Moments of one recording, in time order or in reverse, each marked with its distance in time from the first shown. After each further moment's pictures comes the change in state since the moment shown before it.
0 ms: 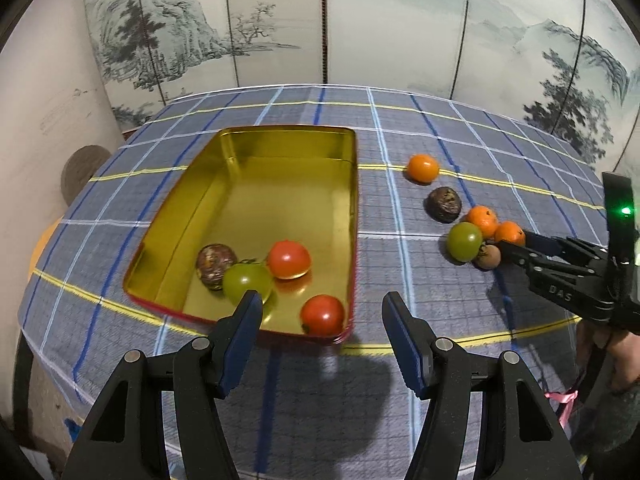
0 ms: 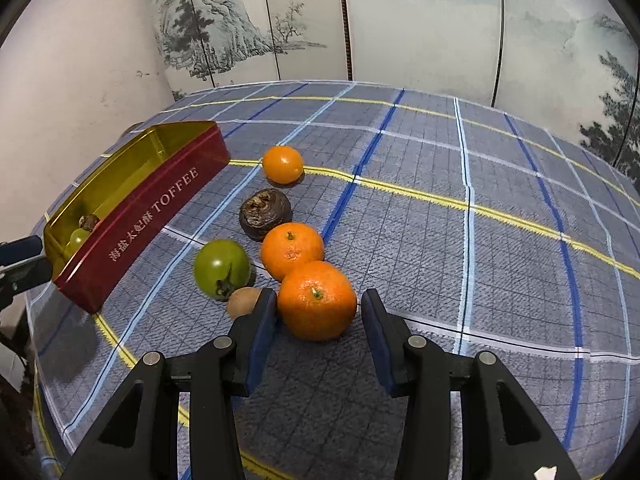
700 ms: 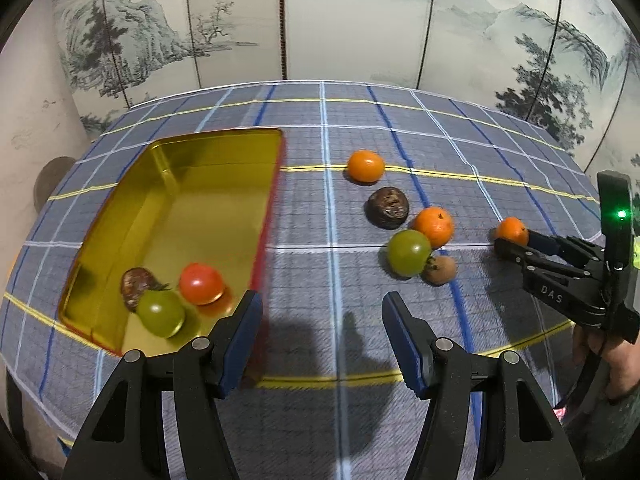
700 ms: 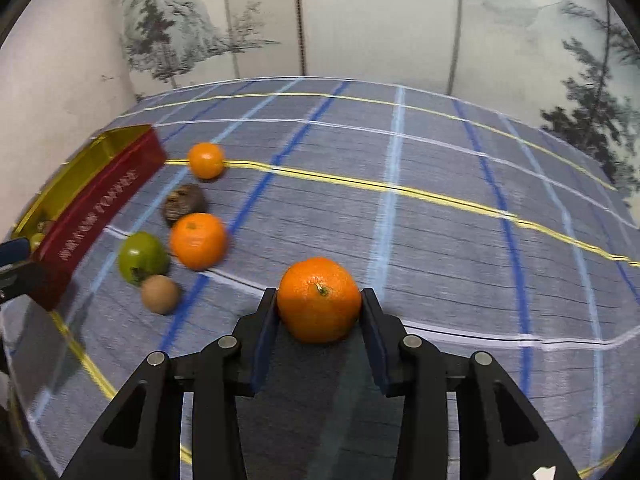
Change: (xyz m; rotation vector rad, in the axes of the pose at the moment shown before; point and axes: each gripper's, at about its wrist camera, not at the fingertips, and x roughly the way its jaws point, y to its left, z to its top) left arm 0.029 -0.052 0.016 0.055 0.021 -0.084; right arm -0.008 -0.046 -0.009 0.047 0.007 -0.144
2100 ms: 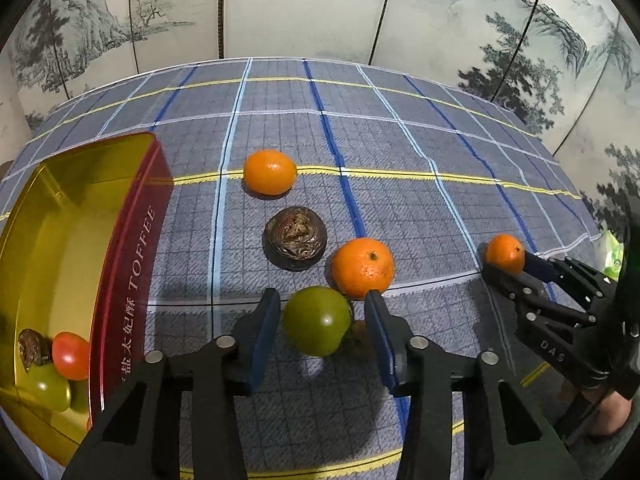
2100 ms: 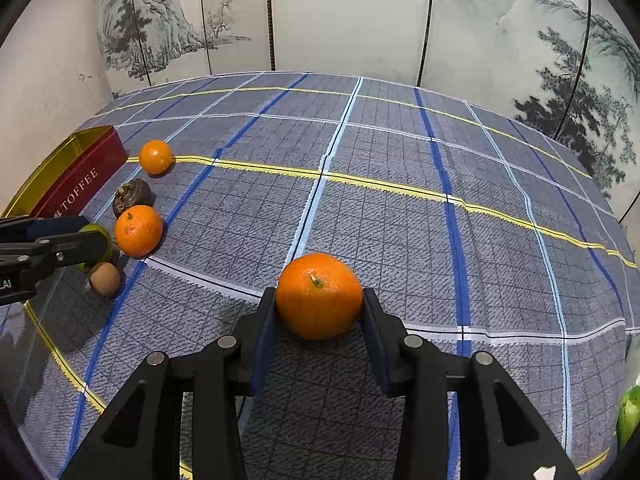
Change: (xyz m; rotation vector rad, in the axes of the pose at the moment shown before) left arm 0.073 -0.050 0.043 0.041 0.085 -0.172; right arm -0.003 -0.034 -0.006 0.021 0.020 -0.060
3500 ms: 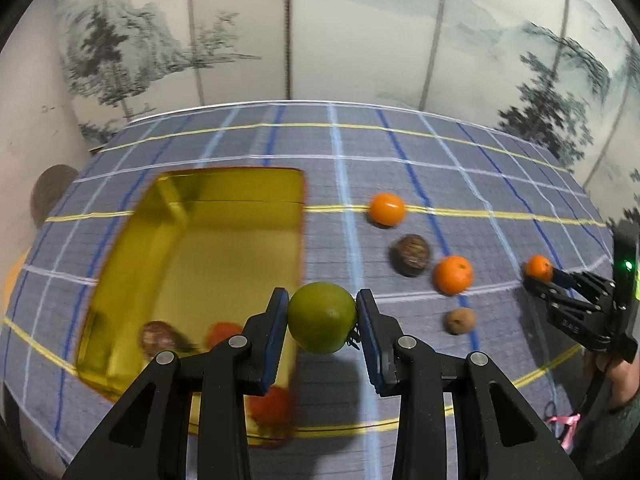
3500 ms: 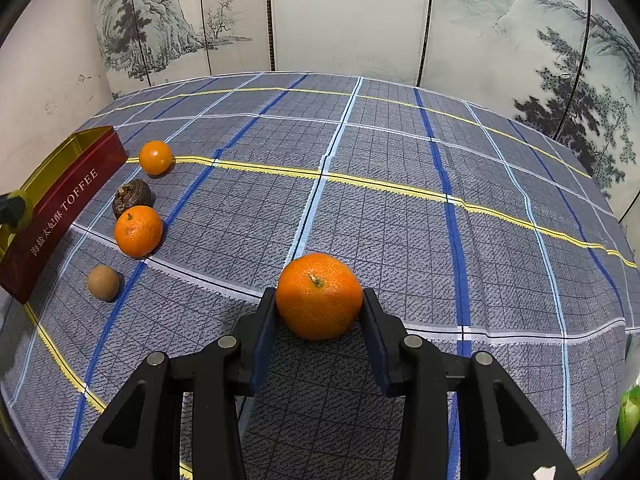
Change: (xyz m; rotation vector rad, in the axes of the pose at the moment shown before) left arm -0.086 0.075 -0.016 -0.059 -0.132 0.171; right arm 0.000 0.000 0.000 0.001 0.000 -0.001
